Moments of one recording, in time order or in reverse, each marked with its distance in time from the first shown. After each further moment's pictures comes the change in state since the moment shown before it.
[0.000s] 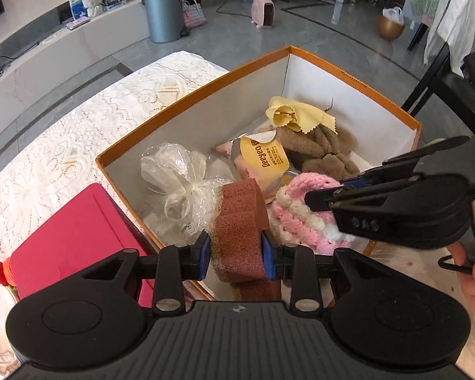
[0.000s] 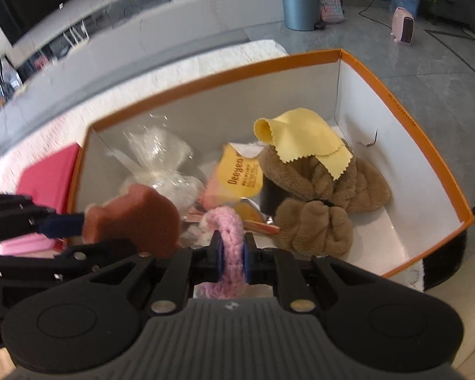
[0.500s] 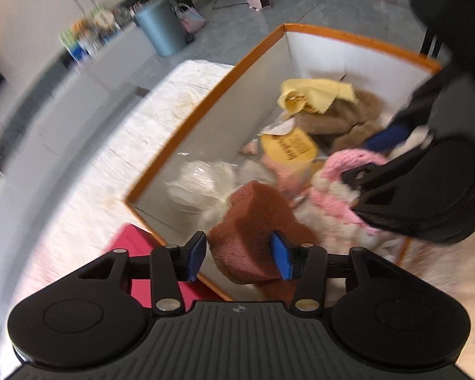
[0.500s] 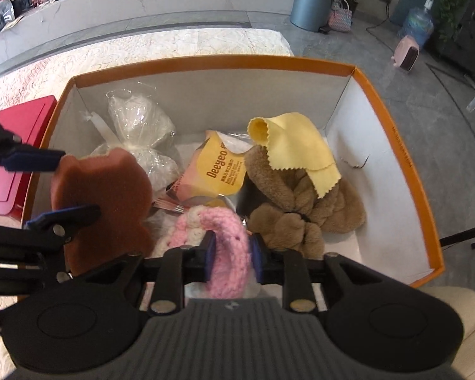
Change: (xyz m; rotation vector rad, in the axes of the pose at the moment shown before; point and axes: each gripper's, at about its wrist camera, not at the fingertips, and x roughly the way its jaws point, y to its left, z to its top) left arm 0.011 -0.031 0.008 0.303 0.032 0.296; right arm 0.003 0.016 0.008 -0.182 0.051 -0.157
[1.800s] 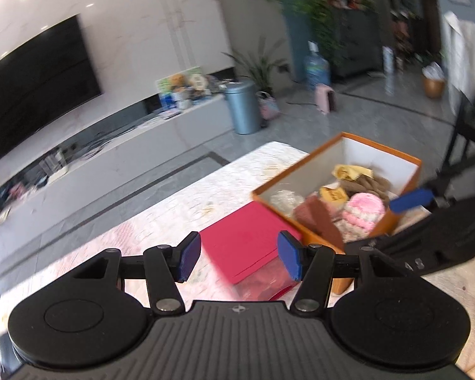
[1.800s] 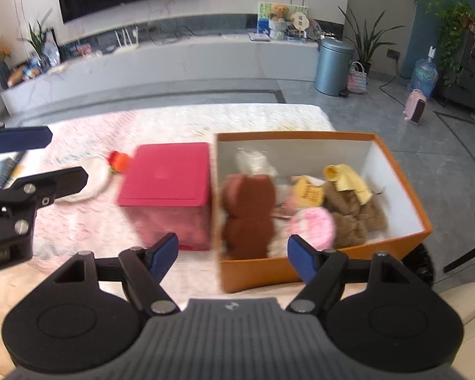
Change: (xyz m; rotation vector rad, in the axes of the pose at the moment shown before) left arm -0.170 0.051 -0.129 -0.387 -0.354 0.118; right arm -0.153 0.106 -0.074 0.023 -0.280 0.138
